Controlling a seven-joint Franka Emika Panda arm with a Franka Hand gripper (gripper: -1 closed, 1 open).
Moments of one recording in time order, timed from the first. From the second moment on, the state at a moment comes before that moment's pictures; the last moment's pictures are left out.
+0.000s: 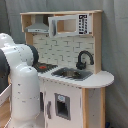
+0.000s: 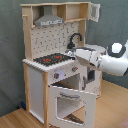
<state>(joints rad) -0.43 0.05 1.79 -2.04 -2.03 2.02 0.39</state>
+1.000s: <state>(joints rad) -0.36 0.01 1.81 -2.12 -1.99 2.11 0.66</state>
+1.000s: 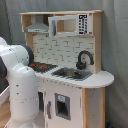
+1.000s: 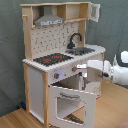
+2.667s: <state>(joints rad) -0.40 -0.27 1.86 -2.14 -1.99 2.25 1.14</state>
